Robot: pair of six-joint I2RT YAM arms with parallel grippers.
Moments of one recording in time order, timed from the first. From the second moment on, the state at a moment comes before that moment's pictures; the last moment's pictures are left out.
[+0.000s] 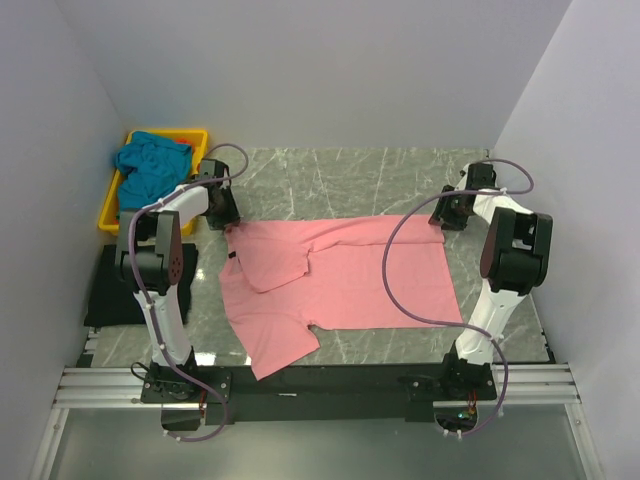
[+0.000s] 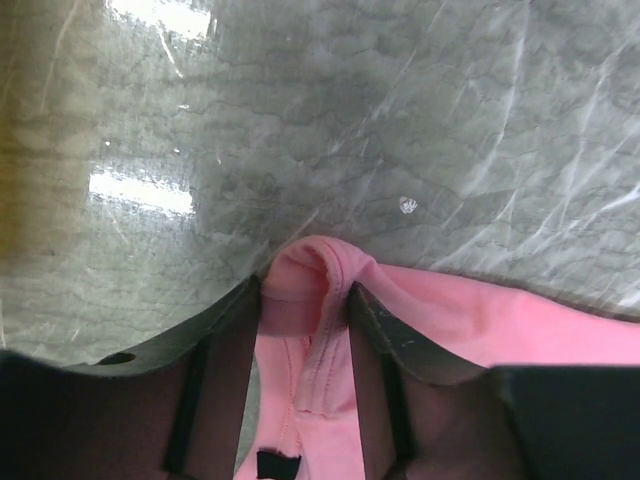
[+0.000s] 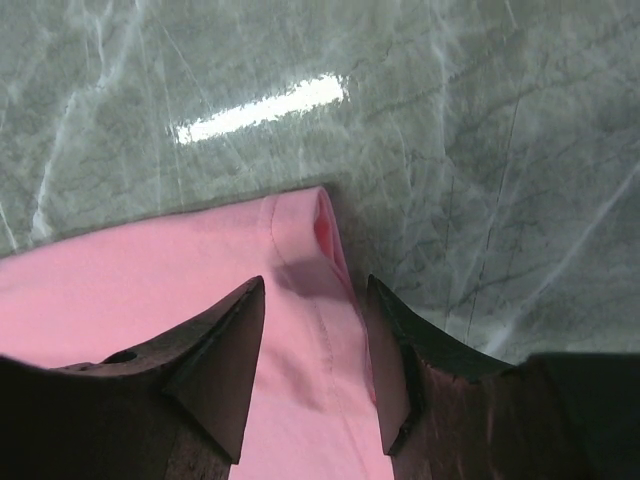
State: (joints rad) left arm -0.10 2.00 1.39 -0.48 -0.05 -0.43; right arm -0.20 1.99 1.34 -0.41 -0.25 0.21
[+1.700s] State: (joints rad) left arm -0.06 1.83 1.48 -0.54 -0.03 -0.52; right arm -0.21 1.81 1.27 -0.40 -0.10 0.46
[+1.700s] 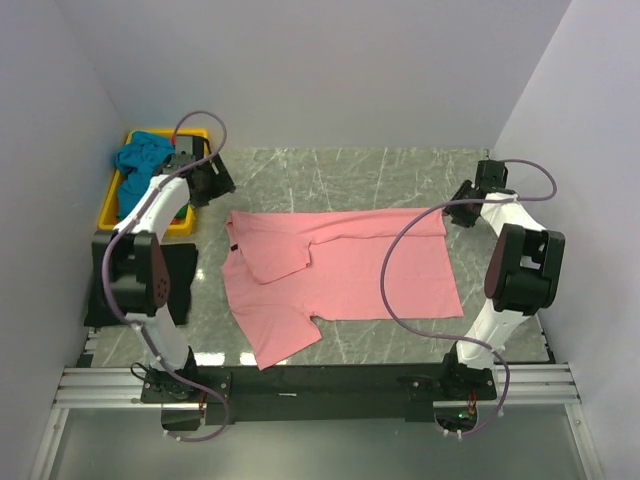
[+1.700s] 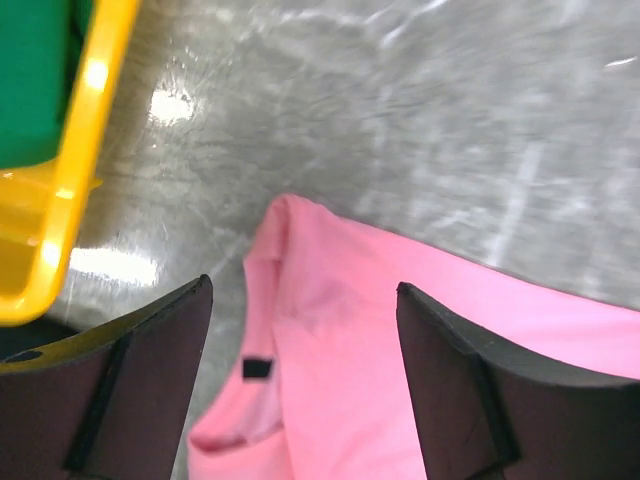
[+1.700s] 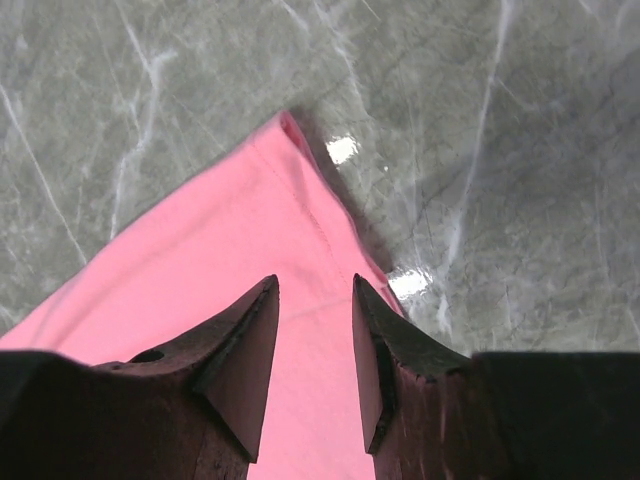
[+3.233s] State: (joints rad) left arm -0.06 1.32 0.87 -0.41 -0.10 -0.55; right arm -0.25 1.85 1.14 -0.29 -0.12 0.60
